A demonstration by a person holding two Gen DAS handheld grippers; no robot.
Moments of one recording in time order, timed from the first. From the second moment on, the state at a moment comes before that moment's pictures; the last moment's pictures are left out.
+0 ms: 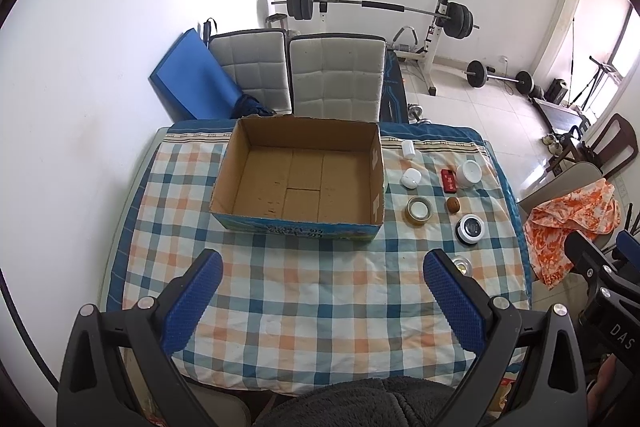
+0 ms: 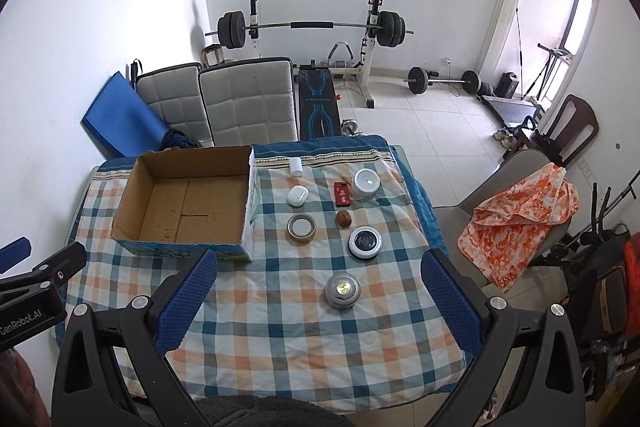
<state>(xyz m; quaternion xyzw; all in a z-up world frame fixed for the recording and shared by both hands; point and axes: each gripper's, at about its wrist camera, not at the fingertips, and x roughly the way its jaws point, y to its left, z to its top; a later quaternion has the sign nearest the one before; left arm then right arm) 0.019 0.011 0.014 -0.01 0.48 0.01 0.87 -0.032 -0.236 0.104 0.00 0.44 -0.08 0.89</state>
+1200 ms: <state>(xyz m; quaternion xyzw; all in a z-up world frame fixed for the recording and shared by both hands) 0.092 -0.051 -0.094 0.00 0.58 -0.02 0.81 0.029 -0.303 -0.005 0.05 0.56 -0.11 0.82</state>
